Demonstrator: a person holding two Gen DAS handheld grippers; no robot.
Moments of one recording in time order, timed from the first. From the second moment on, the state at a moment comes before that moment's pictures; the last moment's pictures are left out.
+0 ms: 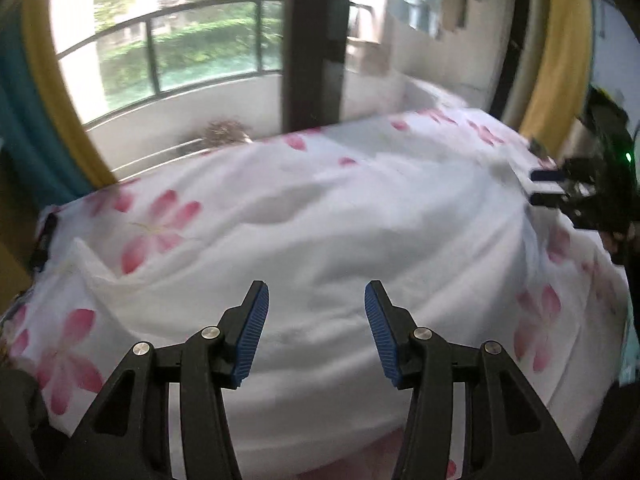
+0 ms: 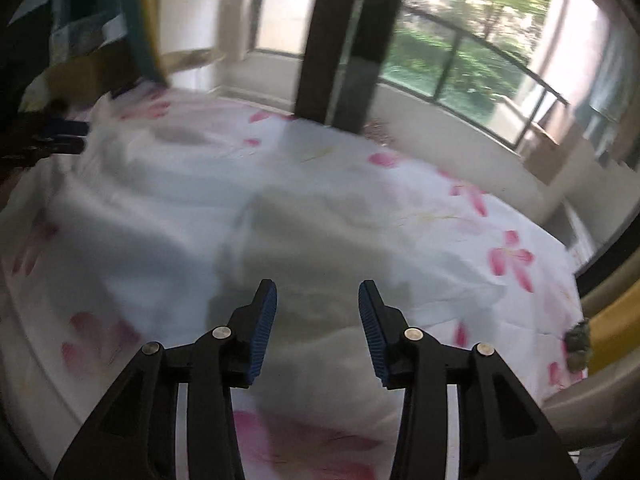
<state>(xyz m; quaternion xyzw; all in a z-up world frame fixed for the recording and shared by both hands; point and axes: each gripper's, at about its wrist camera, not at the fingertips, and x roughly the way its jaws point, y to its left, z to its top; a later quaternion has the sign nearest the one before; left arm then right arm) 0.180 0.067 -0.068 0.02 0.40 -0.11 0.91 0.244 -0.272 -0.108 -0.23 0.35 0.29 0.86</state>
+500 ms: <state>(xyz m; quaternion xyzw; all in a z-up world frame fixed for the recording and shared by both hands) 0.196 0.050 -0.080 0.08 0.43 -0.13 0.89 0.256 -0.242 -0.100 -0.26 0.33 0.33 0.85</state>
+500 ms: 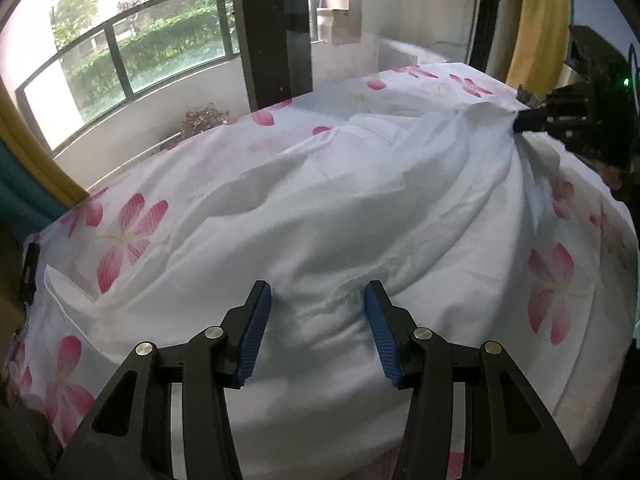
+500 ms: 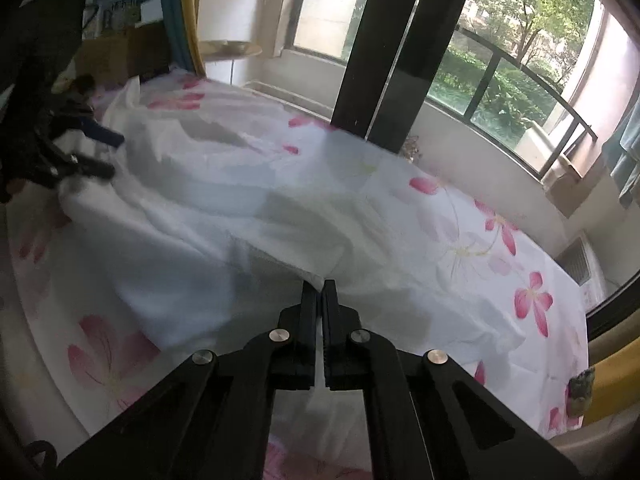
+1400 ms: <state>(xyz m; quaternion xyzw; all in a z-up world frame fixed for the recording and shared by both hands) 0.332 0.121 -0.098 0.06 0.46 0.01 0.89 0.405 -0.218 -0.127 -0.19 0.38 0.22 0.88</state>
